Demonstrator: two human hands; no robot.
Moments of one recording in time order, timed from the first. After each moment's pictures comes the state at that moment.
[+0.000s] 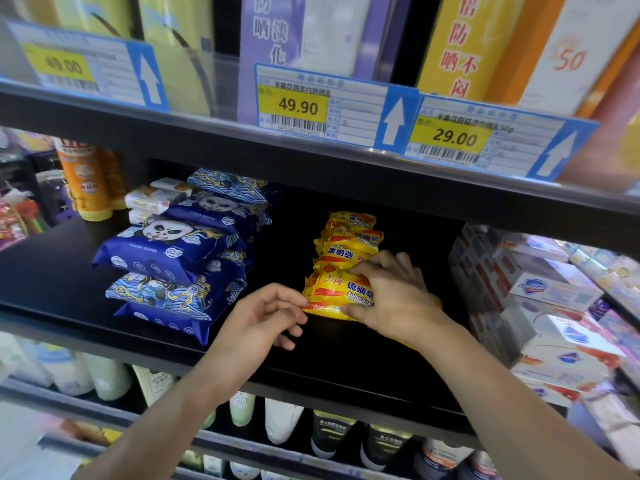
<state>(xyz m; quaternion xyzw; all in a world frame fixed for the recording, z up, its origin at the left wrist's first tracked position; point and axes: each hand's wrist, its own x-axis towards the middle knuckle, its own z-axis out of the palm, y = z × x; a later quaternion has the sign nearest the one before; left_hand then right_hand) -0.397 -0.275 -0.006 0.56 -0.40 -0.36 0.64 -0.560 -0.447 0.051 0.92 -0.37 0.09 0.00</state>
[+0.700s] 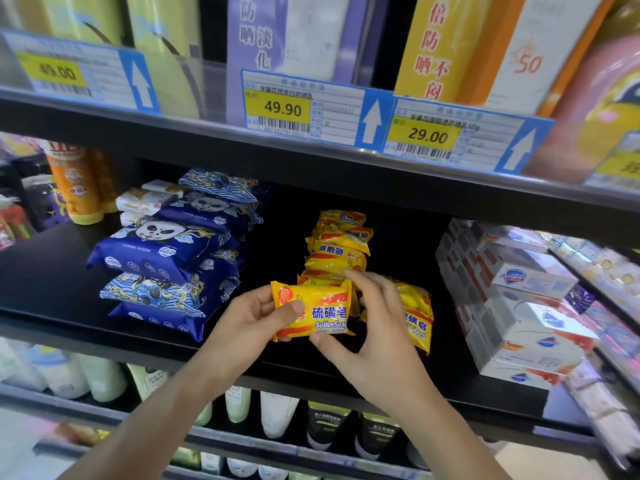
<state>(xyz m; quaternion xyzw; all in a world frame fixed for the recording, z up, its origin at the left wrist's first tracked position) -0.402 -0.273 0.001 0.55 -0.43 -0.38 0.61 -0.593 -0.364 0.013 0.87 -0.30 0.33 -0.22</state>
